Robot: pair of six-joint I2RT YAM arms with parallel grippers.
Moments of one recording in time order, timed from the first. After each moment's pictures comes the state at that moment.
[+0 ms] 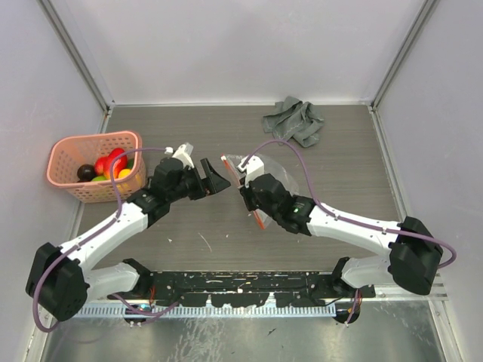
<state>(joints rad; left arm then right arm) -0.56 1.11 0.72 -0.08 0.19 -0.82 0.97 1.28 0.82 -0.01 0.31 0.19</state>
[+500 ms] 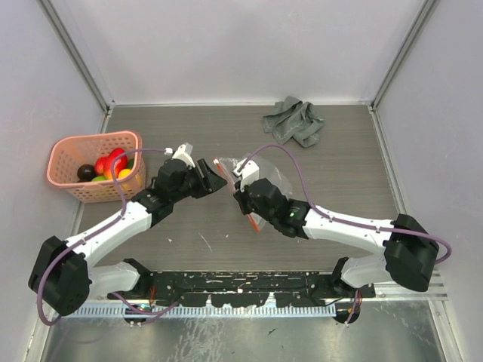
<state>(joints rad) -0.58 1.17 0.71 0.01 0.10 -0.85 1.01 1.31 0.79 0.09 0.29 0.21</state>
